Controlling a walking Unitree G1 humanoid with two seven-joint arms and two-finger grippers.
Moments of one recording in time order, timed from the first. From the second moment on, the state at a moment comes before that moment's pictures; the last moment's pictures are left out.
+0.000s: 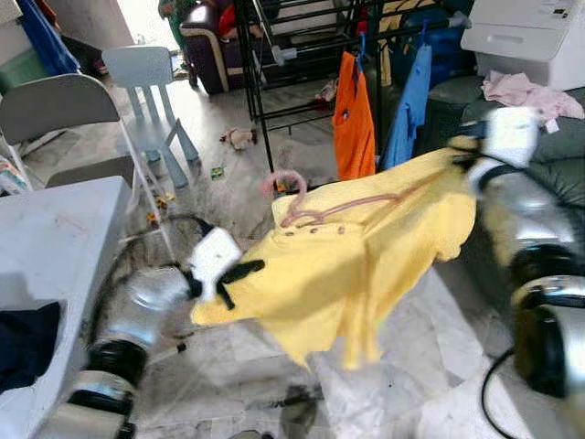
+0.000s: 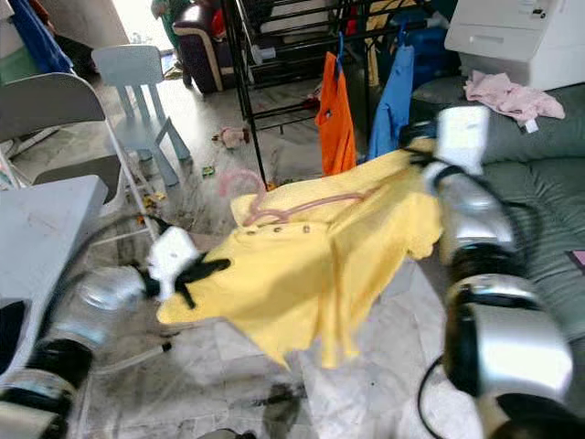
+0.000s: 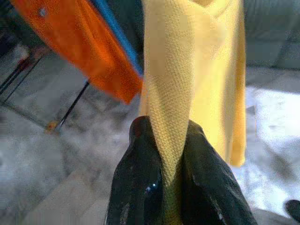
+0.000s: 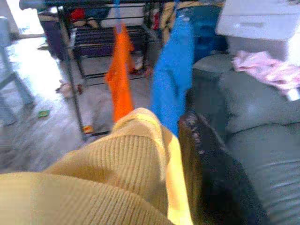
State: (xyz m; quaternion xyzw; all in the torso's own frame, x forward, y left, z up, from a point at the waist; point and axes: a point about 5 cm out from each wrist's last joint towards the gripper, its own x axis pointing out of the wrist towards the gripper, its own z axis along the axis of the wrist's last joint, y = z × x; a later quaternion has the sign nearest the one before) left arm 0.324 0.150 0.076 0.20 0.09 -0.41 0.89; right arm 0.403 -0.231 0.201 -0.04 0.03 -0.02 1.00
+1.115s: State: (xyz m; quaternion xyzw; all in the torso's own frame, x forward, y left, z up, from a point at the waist) left arm 0.305 0.118 0.022 0.08 0.13 -0.05 0.99; right arm 0.354 -0.110 0.108 -0.03 0.09 0.20 0.98
